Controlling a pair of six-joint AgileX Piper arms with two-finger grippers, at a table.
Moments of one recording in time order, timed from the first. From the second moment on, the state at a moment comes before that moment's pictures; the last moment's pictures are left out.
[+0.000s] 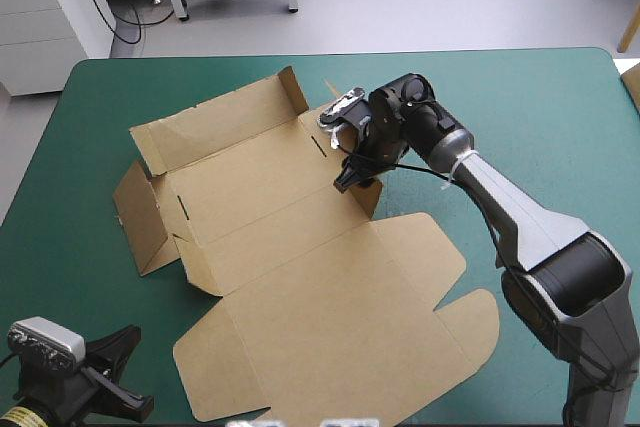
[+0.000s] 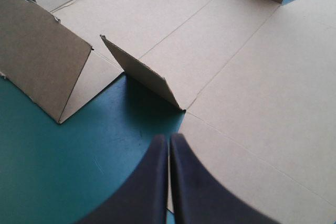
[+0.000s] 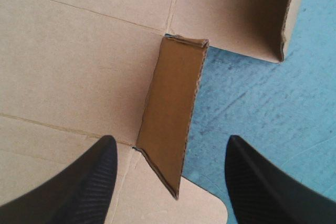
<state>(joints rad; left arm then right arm) -0.39 0.12 -0.49 -0.04 0.95 0.00 0.55 1.95 -1.88 -0.03 1.20 -0.25</state>
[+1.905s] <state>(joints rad) -0.39 0.12 -0.49 -0.04 0.95 0.00 0.52 2.08 -1.88 -0.14 1.16 -0.98</state>
